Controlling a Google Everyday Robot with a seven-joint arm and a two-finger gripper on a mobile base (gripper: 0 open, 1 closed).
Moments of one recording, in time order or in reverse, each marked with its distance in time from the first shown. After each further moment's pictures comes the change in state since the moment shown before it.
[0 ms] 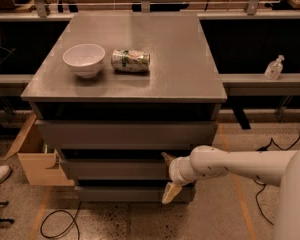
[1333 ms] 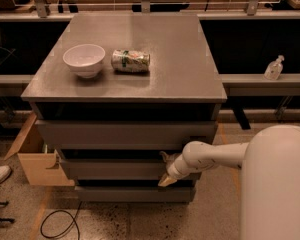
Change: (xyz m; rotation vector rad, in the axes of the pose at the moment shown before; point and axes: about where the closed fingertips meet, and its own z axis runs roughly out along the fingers) arm 0.028 -0.026 0.044 -0.011 0.060 0.009
